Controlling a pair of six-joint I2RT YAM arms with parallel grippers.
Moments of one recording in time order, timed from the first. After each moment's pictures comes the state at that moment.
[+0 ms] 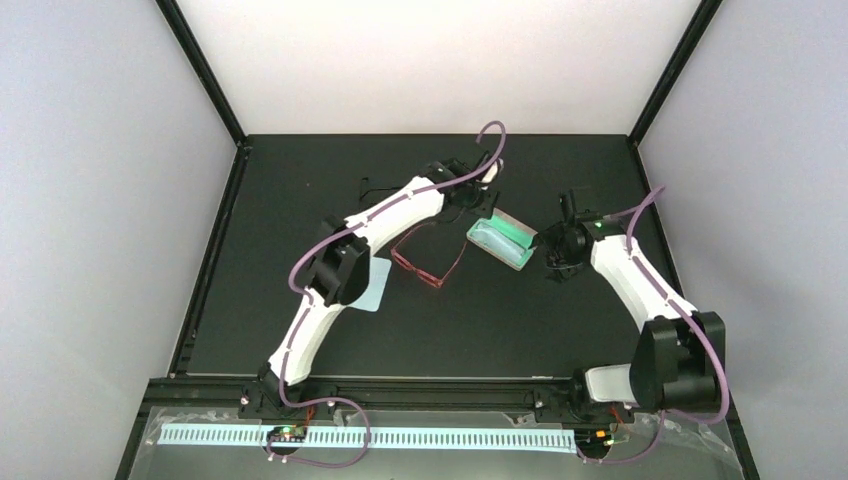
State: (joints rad) left arm -0.76 2.39 2.18 -0.72 0.01 -0.26; right arm 0.15 1.36 0.94 -0.77 -0.05 1.26
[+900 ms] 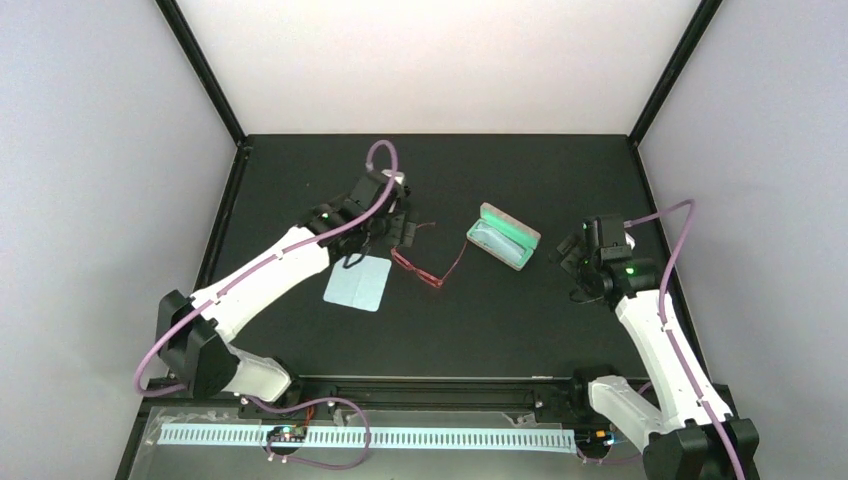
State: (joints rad) left arm -0.71 1.43 1.29 -0.65 -0.27 -0.34; right arm 0.15 0.94 0.85 -0.91 0.14 0.89
